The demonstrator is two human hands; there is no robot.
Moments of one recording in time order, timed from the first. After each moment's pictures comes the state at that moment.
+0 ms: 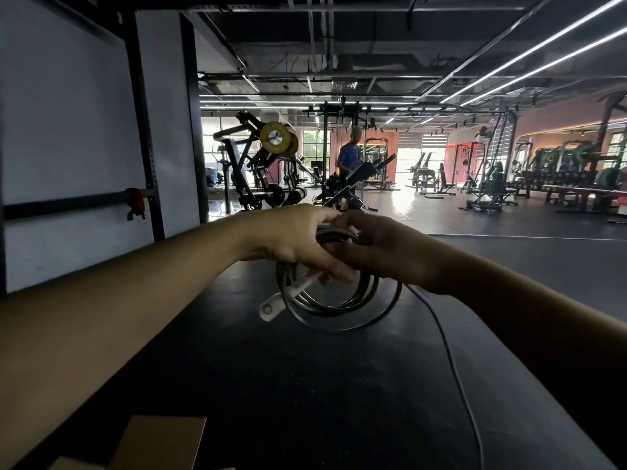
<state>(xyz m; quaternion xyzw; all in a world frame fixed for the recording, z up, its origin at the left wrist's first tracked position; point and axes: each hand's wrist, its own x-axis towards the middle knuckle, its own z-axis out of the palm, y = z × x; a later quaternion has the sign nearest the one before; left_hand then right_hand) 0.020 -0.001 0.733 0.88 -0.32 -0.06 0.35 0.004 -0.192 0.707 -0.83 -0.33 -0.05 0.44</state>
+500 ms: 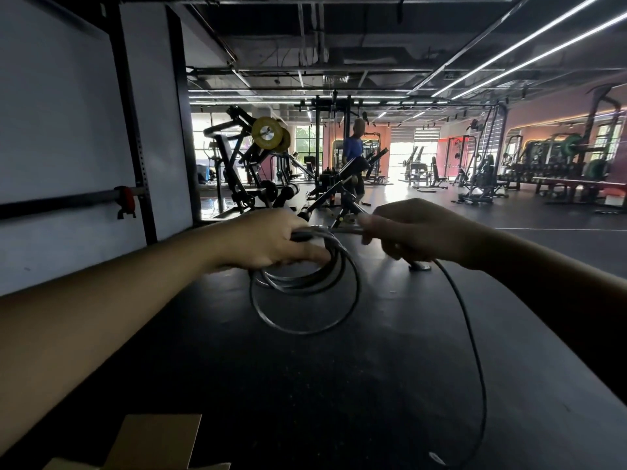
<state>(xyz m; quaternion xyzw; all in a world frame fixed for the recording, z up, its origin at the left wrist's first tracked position) 0.022 0.012 0.719 0.92 -0.31 0.05 0.22 0.004 -0.240 0.720 -0.89 -0.27 -0.08 0.35</state>
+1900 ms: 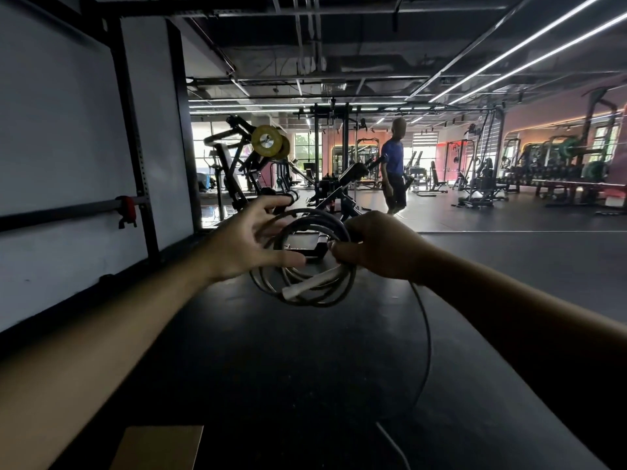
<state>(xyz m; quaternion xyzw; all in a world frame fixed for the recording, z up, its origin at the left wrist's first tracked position) 0.022 0.038 0.702 0.86 -0.25 0.13 0.44 0.030 -0.198 0.702 -0.92 -0.25 -0.20 0.24</state>
